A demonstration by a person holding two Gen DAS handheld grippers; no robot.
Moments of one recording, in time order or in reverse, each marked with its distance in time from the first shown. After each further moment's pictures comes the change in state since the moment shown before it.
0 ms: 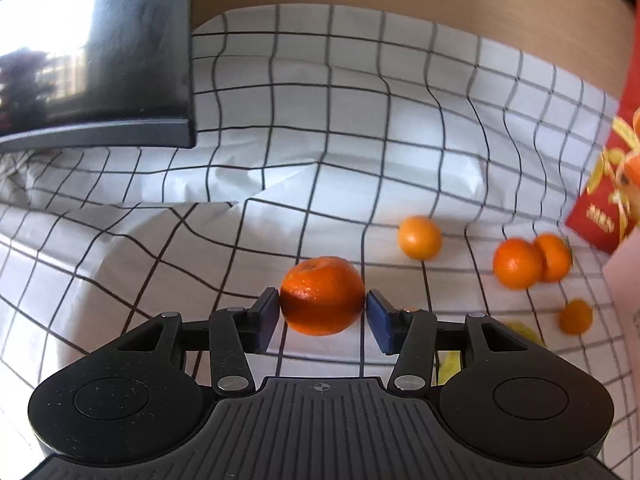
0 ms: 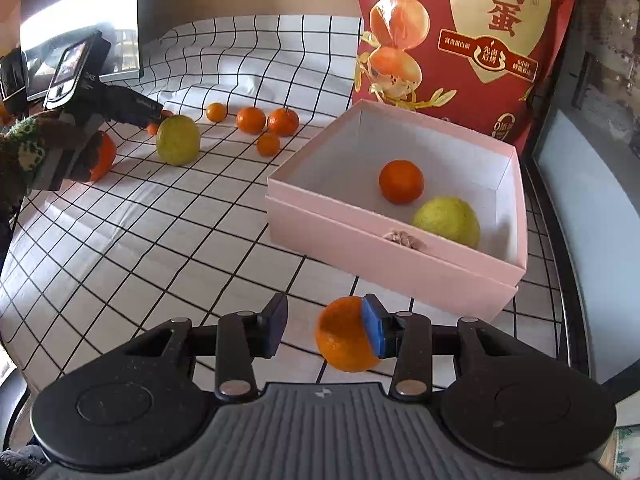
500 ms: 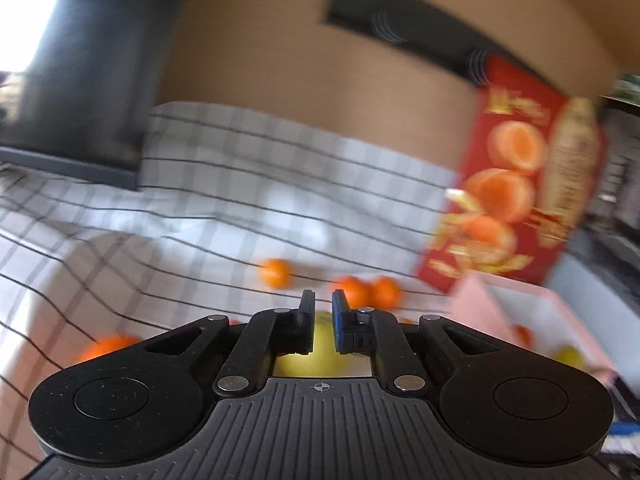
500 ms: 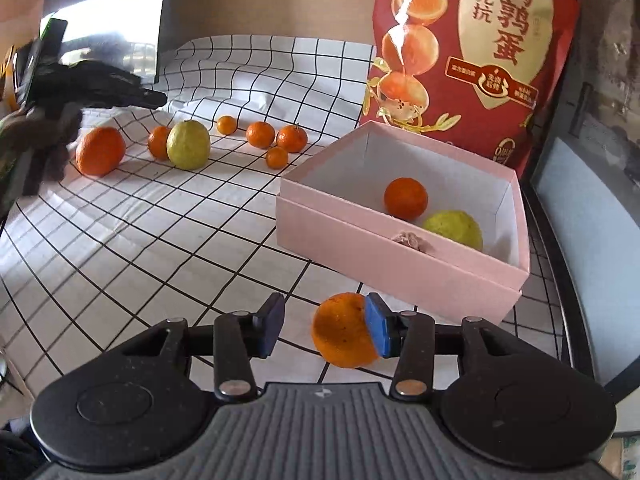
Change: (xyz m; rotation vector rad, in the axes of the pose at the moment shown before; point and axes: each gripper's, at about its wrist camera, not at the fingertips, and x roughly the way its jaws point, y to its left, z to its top) left arm -0.114 -0.032 -0.056 -0.022 -0.277 -0.326; right arm -0.007 0.010 -0.026 -0.045 -0.110 -0.014
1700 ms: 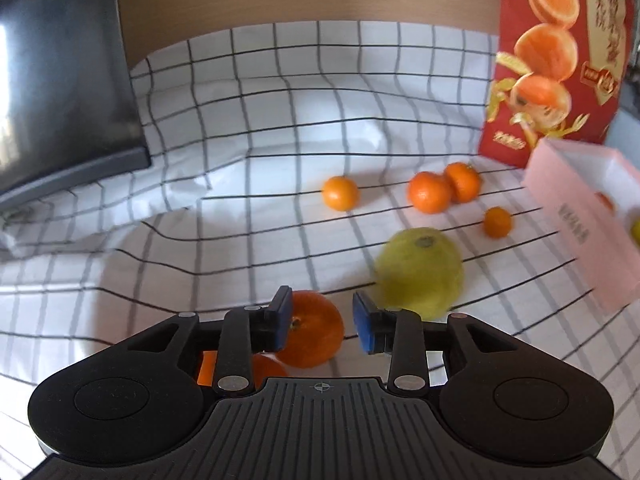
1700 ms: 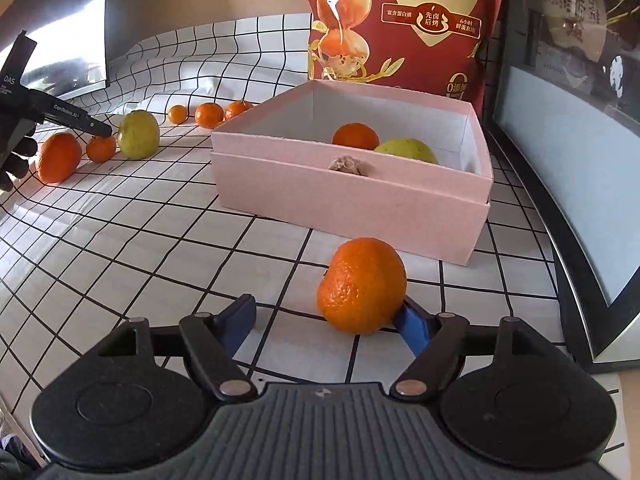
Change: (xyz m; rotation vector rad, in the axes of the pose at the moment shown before) left arm 0.059 0.041 0.006 0.264 0.321 0.177; right arm 0.020 -0.029 -0.036 0.138 0.024 -0.046
